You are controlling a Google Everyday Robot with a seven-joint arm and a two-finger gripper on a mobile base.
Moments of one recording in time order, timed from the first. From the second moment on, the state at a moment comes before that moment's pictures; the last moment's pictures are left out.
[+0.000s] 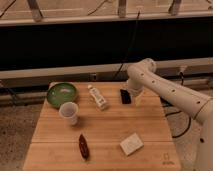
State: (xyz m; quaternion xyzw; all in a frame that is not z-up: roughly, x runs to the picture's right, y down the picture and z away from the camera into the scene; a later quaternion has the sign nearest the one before) arm 0.154 0.051 0.852 -0.23 -0.12 -0.28 0.92
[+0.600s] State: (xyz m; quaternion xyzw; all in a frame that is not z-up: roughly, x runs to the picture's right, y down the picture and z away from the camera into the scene) arm 0.155 0.053 0.871 -0.24 -0.13 -0.30 0.92
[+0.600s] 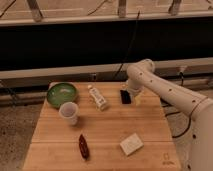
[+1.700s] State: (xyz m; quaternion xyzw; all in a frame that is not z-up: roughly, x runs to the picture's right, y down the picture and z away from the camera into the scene) arm 0.159 0.056 0.906 -0.27 -0.14 -0.30 0.90
